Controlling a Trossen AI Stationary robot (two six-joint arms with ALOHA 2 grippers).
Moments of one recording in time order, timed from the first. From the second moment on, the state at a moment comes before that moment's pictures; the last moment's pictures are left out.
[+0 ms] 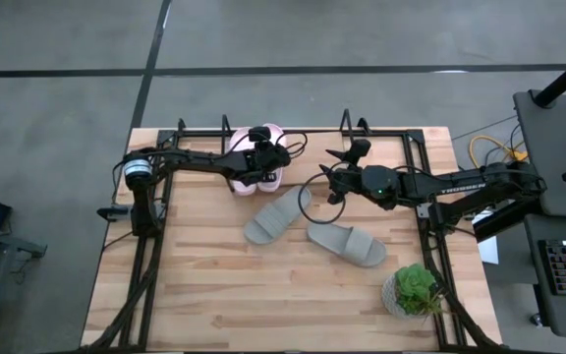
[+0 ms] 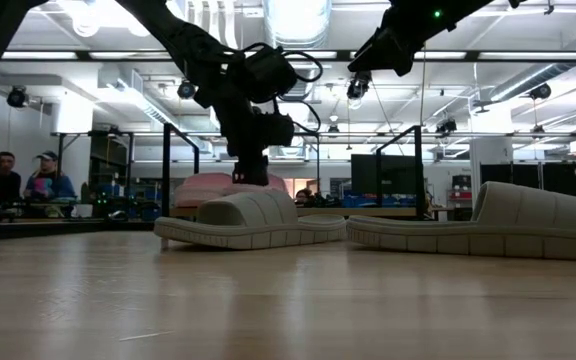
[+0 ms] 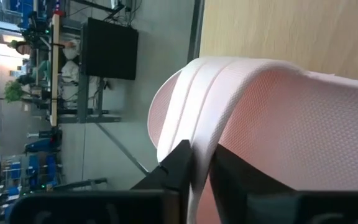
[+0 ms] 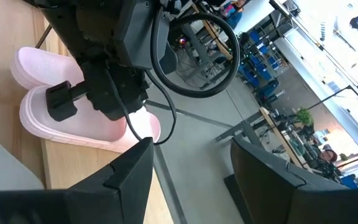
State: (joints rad) left arm 0.31 1.85 1.21 -0.20 -0.81 0.56; right arm 0.02 1.22 0.83 0.10 0.73 -0.62
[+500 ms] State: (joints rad) left arm 0.32 1.84 1.21 -0.20 -0.81 0.56; right arm 0.02 1.22 0.83 0.10 0.73 -0.62
